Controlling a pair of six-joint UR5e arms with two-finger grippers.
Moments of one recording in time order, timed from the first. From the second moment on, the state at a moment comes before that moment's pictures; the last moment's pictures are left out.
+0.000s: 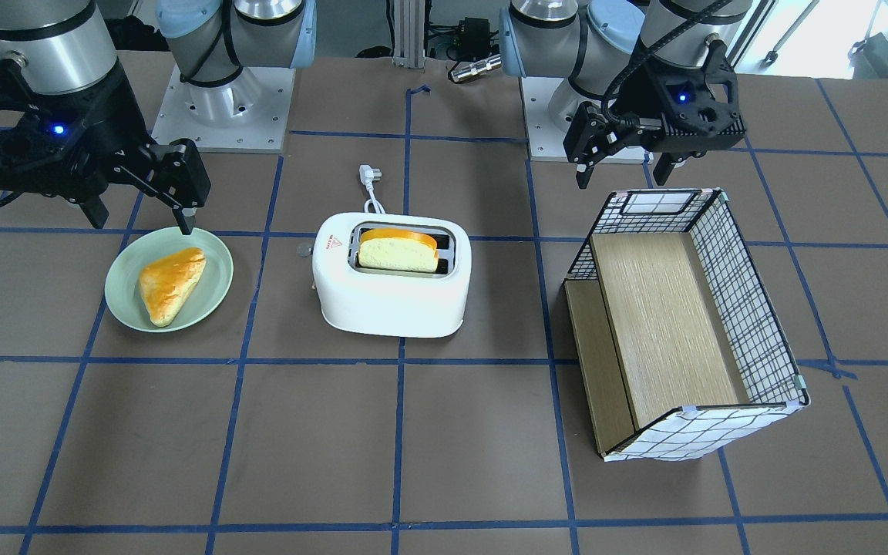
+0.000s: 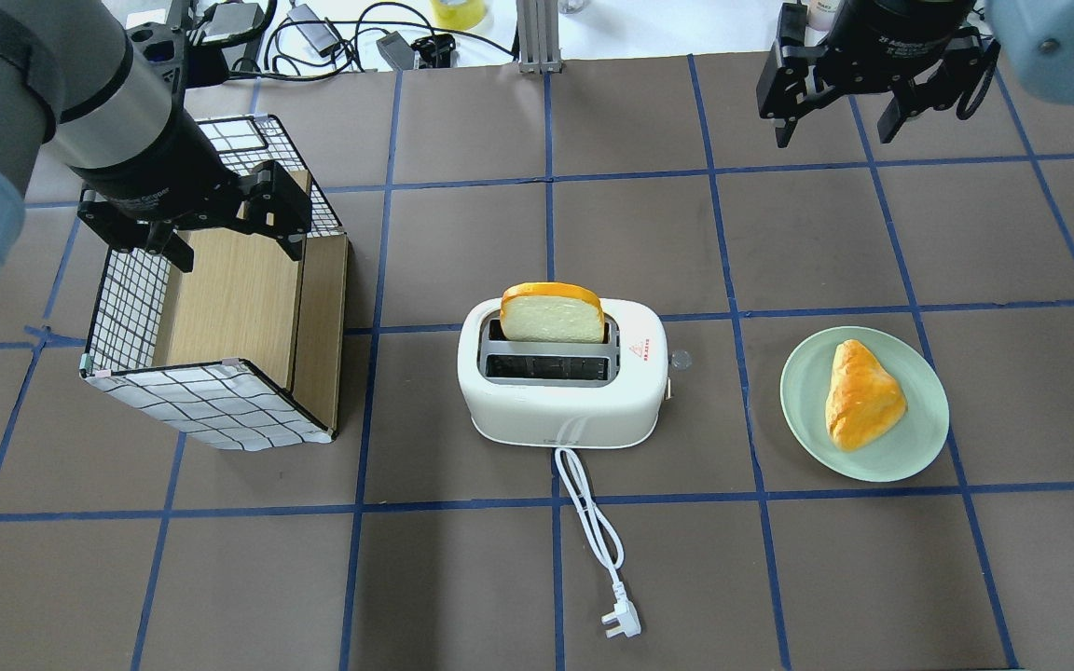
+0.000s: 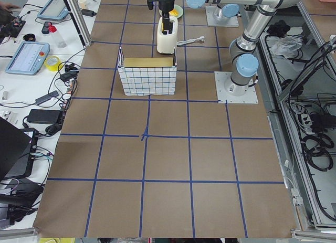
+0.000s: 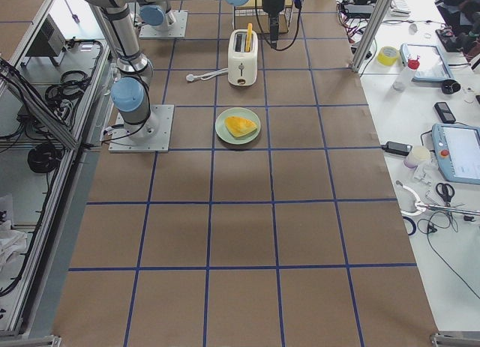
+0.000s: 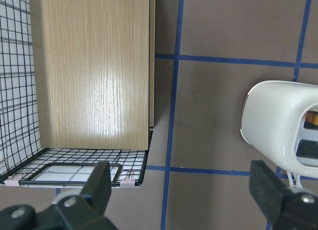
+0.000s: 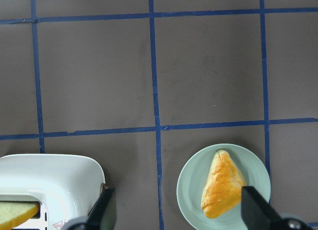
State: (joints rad) left arm -1.57 -1.47 -1.67 -1.51 1.59 -0.08; right arm 1.58 -1.51 1.46 -1.63 -1.61 0.04
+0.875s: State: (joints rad) left arm -1.57 -1.47 -1.67 -1.51 1.59 -0.08; right arm 1.56 -1.51 1.52 -1.48 -1.35 0.04
